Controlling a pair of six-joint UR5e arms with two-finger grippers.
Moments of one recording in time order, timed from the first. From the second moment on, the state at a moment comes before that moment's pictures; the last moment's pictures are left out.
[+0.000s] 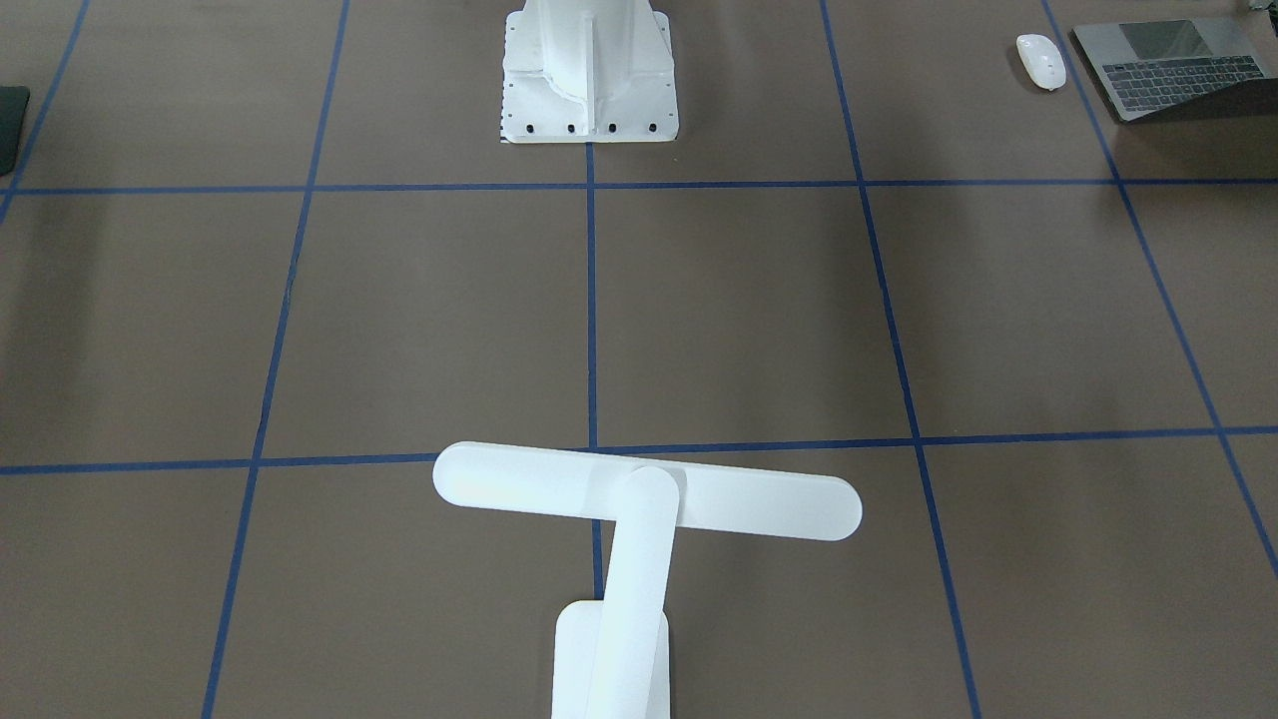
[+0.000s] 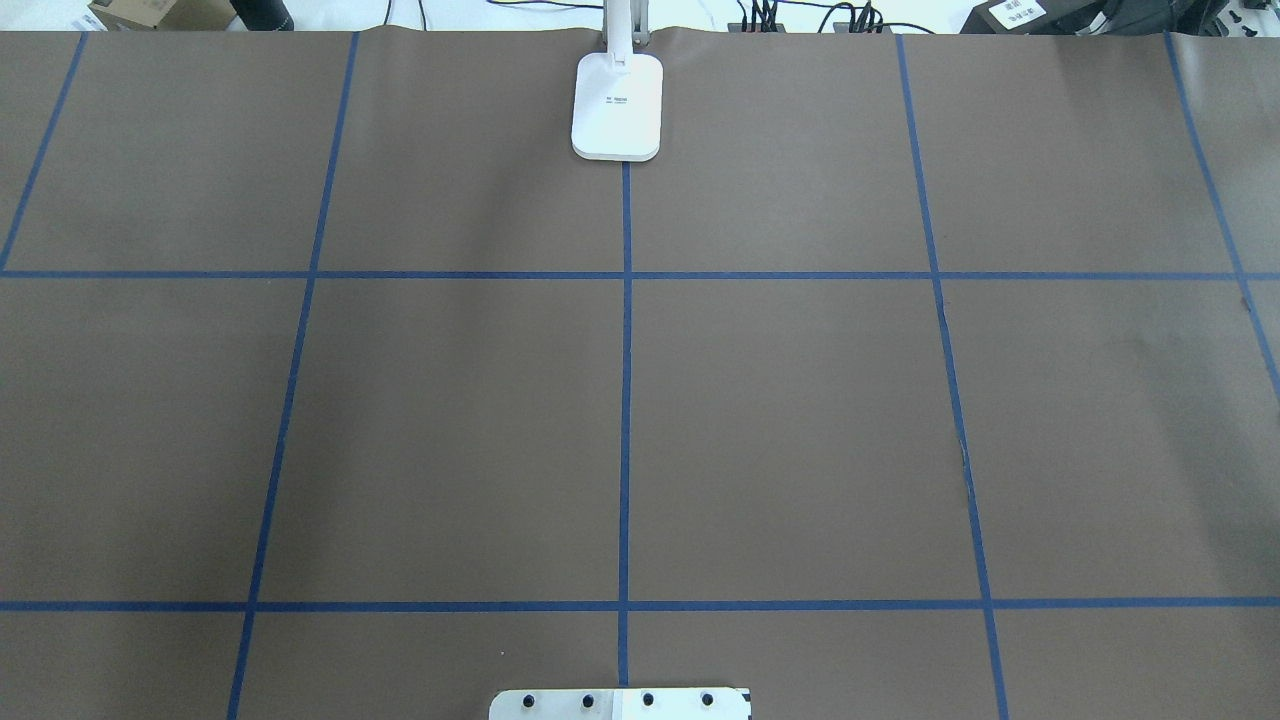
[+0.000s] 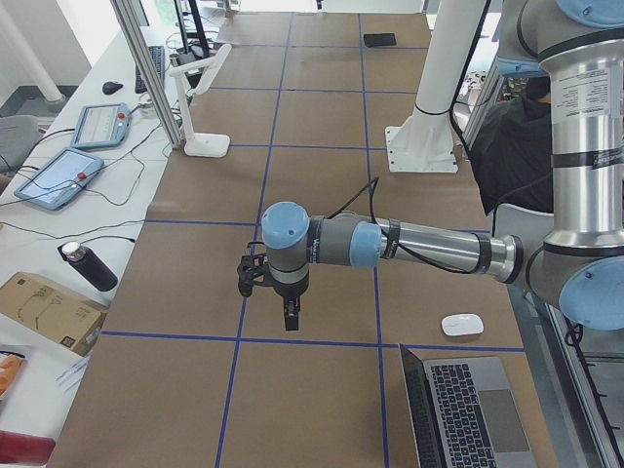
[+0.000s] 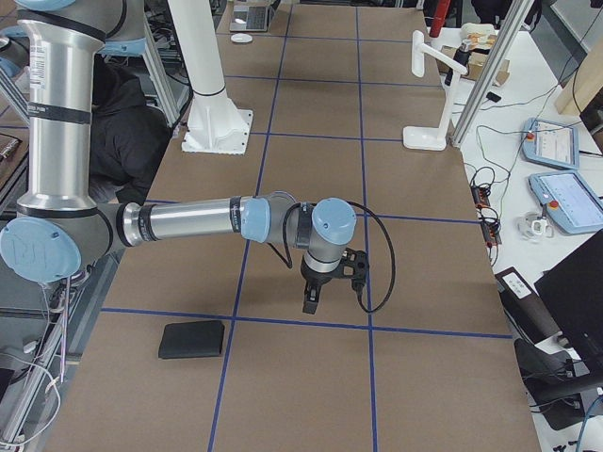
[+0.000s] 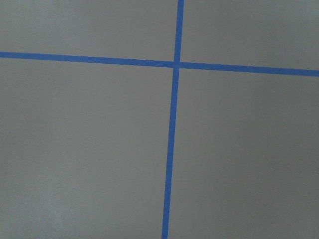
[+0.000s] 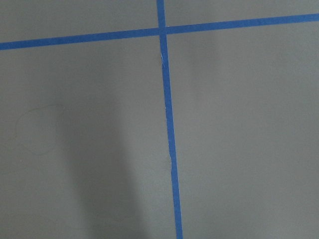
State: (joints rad) left arm -1.53 -1.44 -1.84 -1.50 -2.33 -0.14; right arm 1.54 -1.68 1.82 -1.82 2.34 0.04
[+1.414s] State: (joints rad) left arm -1.53 -1.45 -1.83 -1.50 -2.33 -0.14; right arm 1.54 -1.68 1.82 -1.82 2.34 0.04
